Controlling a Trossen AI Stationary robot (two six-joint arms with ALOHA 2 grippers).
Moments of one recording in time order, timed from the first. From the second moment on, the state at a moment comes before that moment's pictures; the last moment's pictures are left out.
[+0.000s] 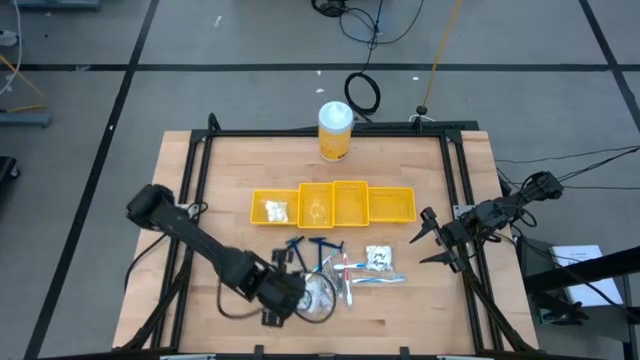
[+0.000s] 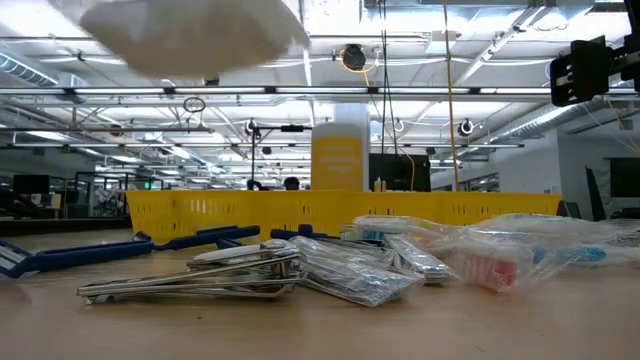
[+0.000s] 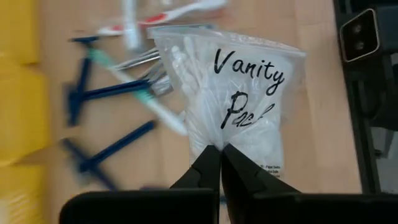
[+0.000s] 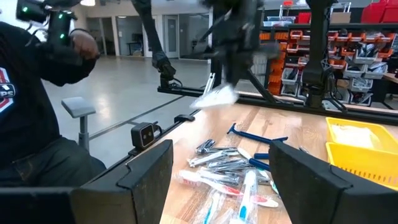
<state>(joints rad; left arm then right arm) -0.55 1.78 1.54 -0.94 -0.20 -0.40 0.47 0.02 0.01 0.04 0.02 0.00</state>
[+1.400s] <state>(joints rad) -0.08 1.16 1.03 -0.86 -0.31 -0.22 0.47 0.02 0.01 0.04 0.02 0.00</state>
